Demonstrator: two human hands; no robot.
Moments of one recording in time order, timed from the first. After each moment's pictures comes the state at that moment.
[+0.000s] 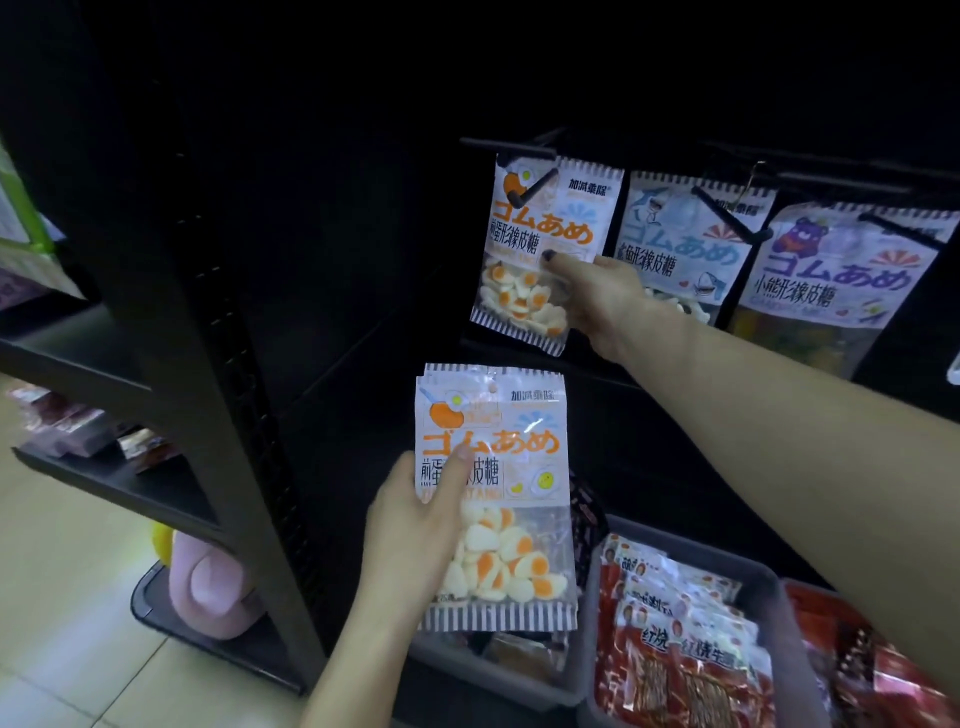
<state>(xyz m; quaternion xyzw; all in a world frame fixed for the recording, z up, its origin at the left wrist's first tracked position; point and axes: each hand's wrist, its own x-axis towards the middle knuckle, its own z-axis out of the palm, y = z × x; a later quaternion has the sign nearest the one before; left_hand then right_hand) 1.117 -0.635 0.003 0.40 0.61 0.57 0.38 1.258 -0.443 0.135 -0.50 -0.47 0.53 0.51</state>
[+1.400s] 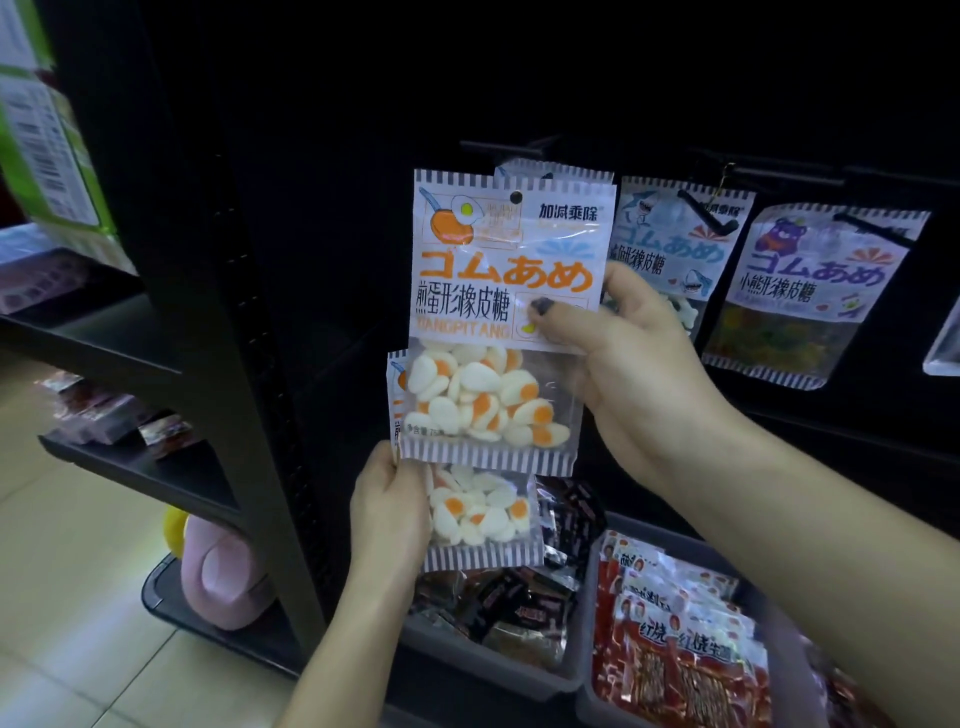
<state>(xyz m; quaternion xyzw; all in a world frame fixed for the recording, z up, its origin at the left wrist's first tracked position) 1.113 -0.648 0.013 0.30 0.62 0.61 0.39 1.263 -0.615 0.157 -0.35 -0.53 0.55 0.54</state>
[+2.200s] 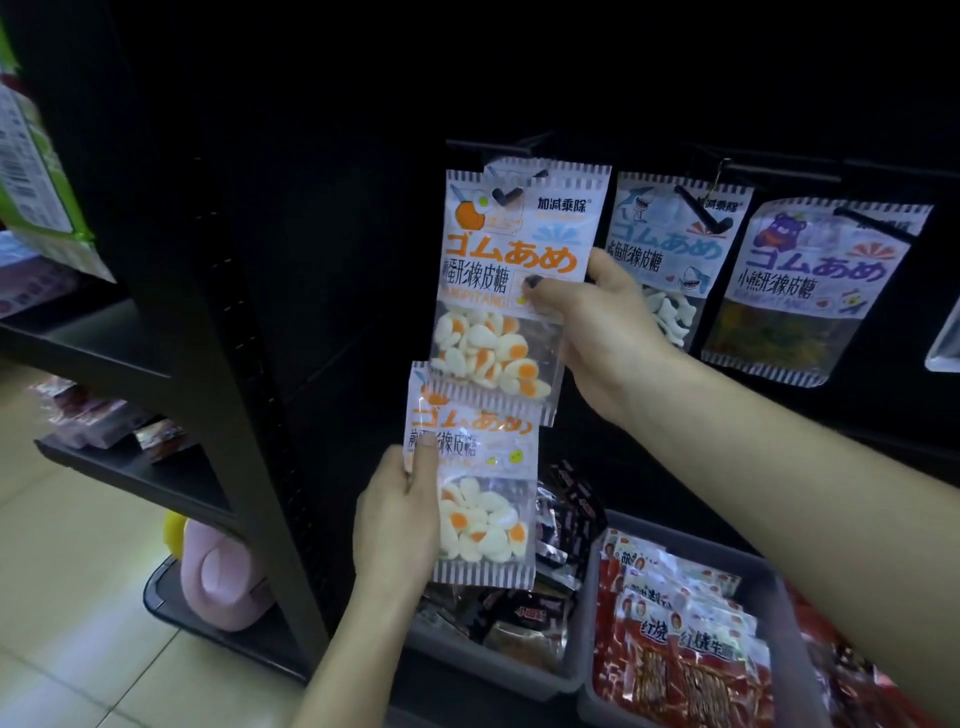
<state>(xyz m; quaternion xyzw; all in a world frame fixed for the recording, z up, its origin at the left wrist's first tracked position) 1.119 -0.644 0.008 0.38 0.68 0.55 0.29 1.251 -0.557 0.151 -0.42 -0.51 0.53 0.54</state>
